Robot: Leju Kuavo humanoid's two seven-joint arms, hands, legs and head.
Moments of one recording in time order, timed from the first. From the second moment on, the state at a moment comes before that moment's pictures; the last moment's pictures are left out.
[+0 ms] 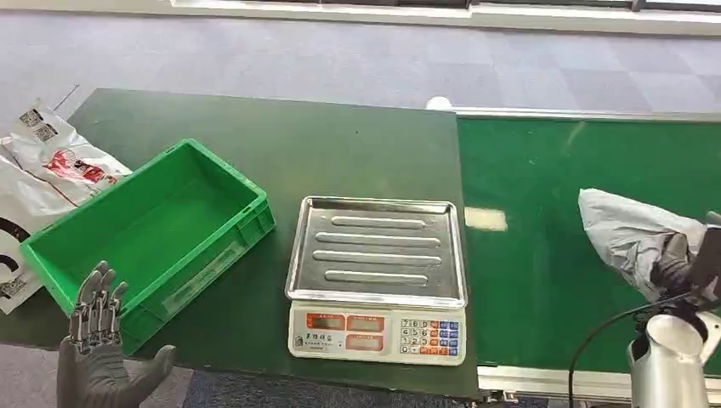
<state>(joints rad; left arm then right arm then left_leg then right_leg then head) 0.40 -0.14 0.08 -1.93 -0.05 -0.12 -0.63 -0.16 -0.27 -0.38 -1.27 0.20 -0.44 -0.34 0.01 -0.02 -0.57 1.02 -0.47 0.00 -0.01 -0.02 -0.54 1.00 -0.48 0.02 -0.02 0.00</state>
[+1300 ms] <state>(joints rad) 0.34 0.07 -0.10 -1.83 0.04 0.06 -0.69 -0.32 -0.30 0.27 -1.62 0.25 -0.45 -0.31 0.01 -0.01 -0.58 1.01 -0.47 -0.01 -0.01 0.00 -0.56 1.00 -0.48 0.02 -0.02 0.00</state>
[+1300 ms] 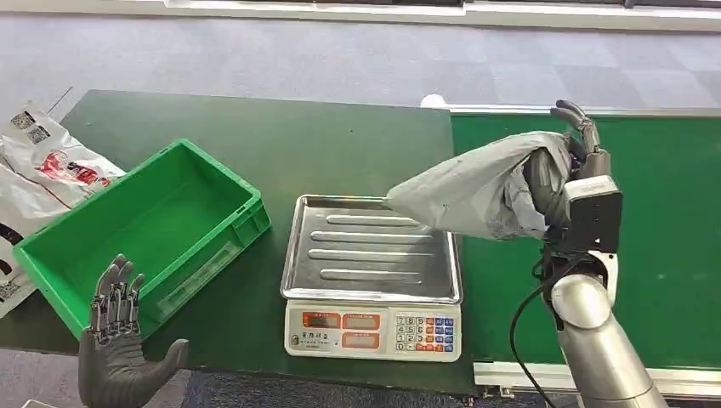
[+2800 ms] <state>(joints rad) 0.19 0.10 -0.19 -1.75 0.07 0.09 -0.59 -0.63 0.15 0.79 -1.18 0.45 0.03 0.13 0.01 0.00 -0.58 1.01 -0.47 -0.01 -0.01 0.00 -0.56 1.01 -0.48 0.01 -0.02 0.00</state>
